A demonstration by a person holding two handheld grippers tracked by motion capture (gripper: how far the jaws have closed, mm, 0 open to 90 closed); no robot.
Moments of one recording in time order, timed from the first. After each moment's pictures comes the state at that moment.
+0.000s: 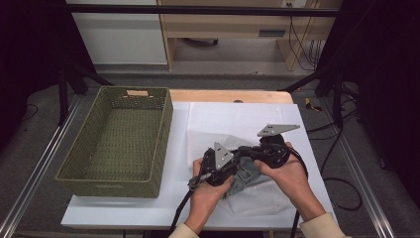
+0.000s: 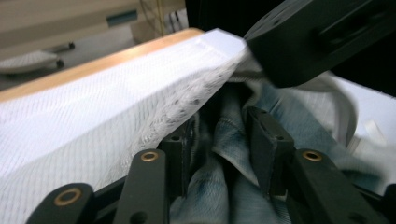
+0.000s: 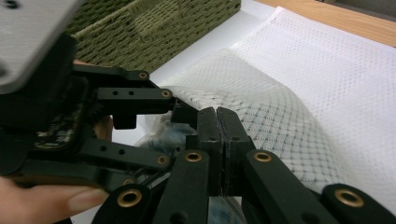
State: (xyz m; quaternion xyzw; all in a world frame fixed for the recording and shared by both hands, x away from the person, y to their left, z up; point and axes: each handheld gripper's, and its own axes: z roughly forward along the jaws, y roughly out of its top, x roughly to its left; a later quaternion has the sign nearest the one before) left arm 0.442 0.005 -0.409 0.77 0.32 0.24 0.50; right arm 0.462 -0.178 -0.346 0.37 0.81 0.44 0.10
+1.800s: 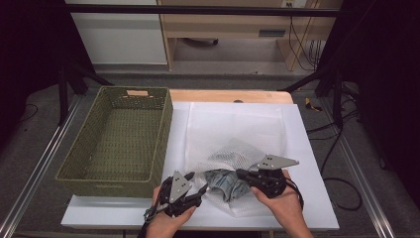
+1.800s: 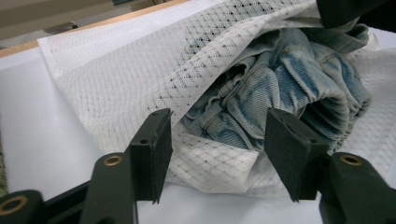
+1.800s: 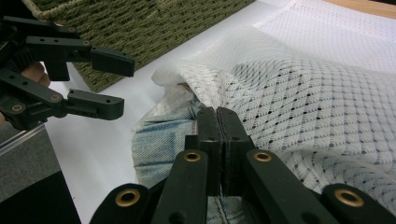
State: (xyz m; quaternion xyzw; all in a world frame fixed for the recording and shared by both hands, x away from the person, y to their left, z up) left arm 0.382 0.105 -0.445 0.78 0.33 0.23 0.48; right arm 0.413 -0.177 -0.408 0.34 0.80 0.48 0.12
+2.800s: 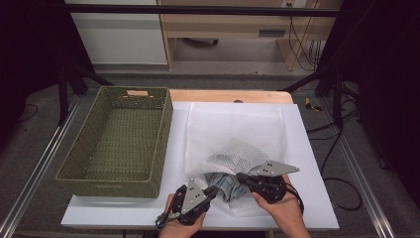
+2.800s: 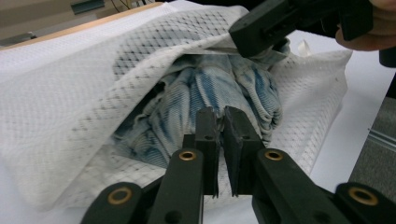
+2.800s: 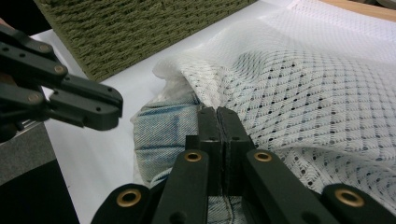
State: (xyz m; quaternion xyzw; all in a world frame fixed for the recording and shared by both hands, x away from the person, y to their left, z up) left arm 0.360 0.070 -0.443 0.80 0.28 0.20 0.49; right arm 0.405 -0.177 -0.418 0.33 0.80 0.48 0.14
